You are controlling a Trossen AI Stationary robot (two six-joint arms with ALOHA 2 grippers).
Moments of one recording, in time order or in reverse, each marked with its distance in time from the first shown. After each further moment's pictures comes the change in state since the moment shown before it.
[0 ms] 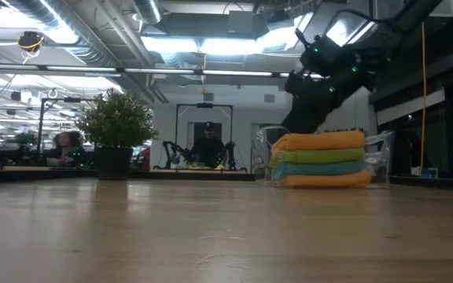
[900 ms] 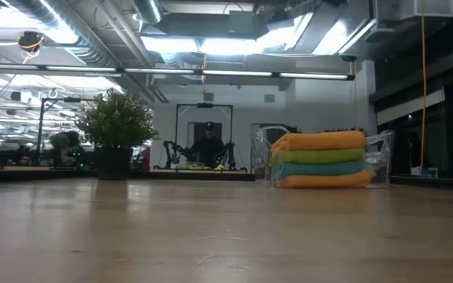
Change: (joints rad) left arm 0.049 -0.074 0.243 -0.087 -0.069 0.493; right arm 0.221 -0.258 0.851 -1.091 -0.130 0.185
